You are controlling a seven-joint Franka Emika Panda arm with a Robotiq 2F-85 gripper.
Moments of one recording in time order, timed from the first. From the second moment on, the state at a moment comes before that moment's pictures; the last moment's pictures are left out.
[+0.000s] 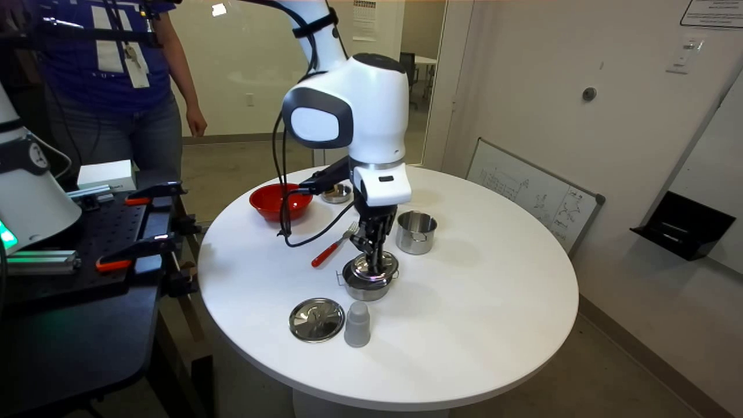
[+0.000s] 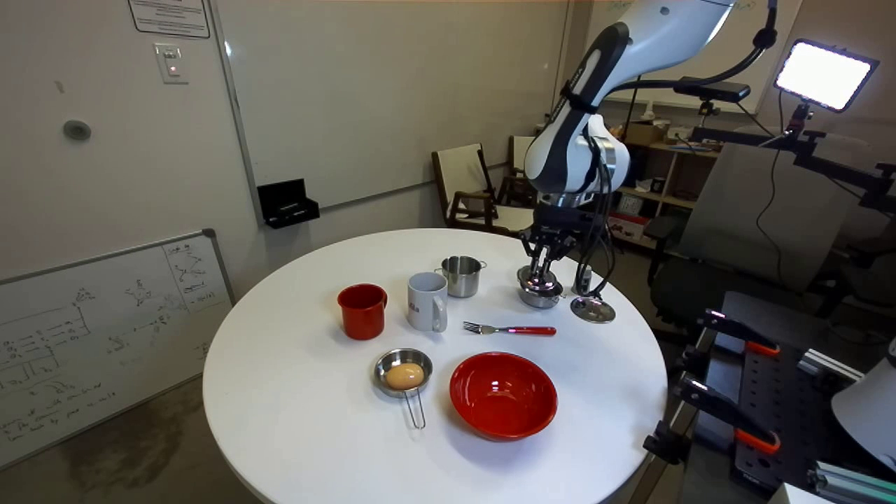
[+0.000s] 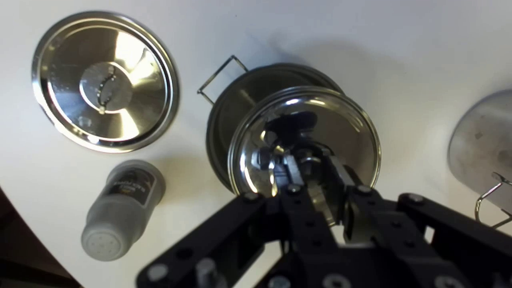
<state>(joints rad) -0.21 0.68 -0.11 -2.10 0.37 2.84 0.33</state>
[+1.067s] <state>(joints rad) -0.16 0.70 -0.16 -2.11 0.37 2.79 0.42</state>
